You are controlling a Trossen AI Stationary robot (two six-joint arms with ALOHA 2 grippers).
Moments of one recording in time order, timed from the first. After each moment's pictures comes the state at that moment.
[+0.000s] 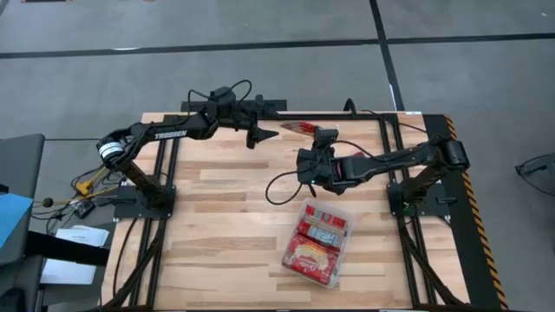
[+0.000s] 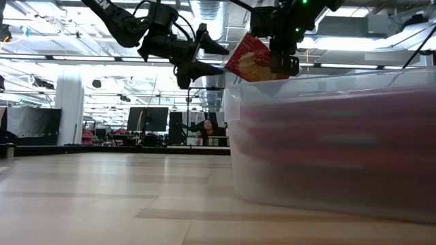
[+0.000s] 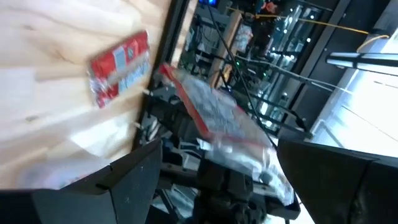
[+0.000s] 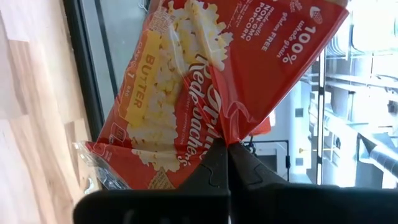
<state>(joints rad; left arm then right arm) 0.61 1.59 1.01 0.46 0.54 -1.82 0.05 1.58 1.12 -0.30 1.42 -0.66</state>
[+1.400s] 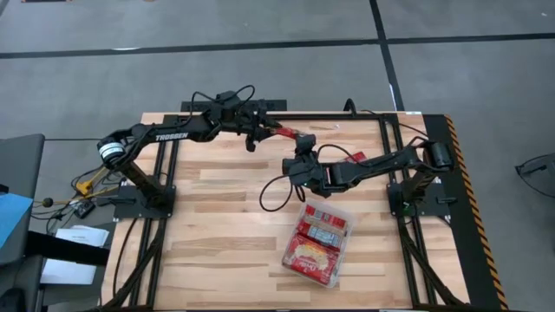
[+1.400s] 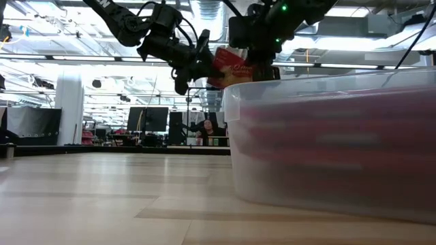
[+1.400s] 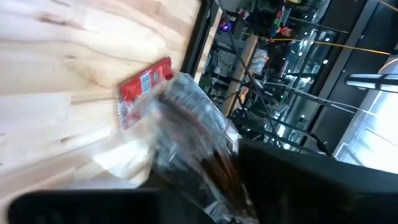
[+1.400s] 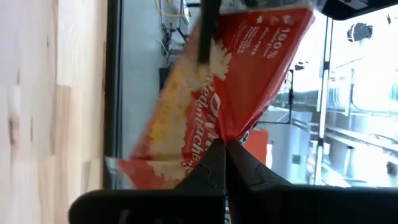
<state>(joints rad) 0.57 1.59 1.01 0.36 0.41 -1.75 0.07 1.71 1.12 0.09 1.26 -1.02</state>
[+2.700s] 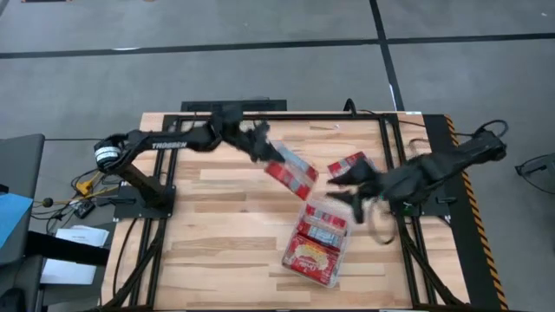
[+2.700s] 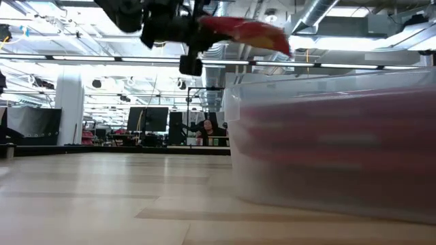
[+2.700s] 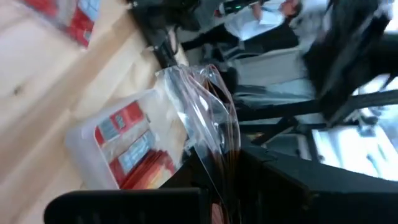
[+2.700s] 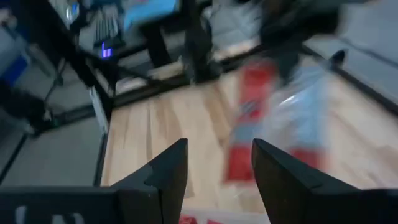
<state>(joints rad) 0.40 1.54 1.01 0.38 0.73 -1.21 0.45 1.03 1.12 -0.50 0.53 0.48</state>
